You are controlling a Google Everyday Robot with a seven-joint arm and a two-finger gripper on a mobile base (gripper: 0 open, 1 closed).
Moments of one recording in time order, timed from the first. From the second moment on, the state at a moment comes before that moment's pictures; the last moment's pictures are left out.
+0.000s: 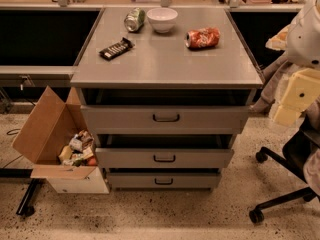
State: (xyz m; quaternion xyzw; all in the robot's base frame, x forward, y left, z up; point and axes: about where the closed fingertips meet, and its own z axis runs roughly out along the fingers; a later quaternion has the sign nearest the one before) arm 0.438 -0.216 0.977 -0.60 0.78 -0.04 0.16
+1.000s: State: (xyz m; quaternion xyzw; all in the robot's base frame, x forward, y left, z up) arm 0.450 -0.183 0.897 -0.67 0.73 -0.03 0.15
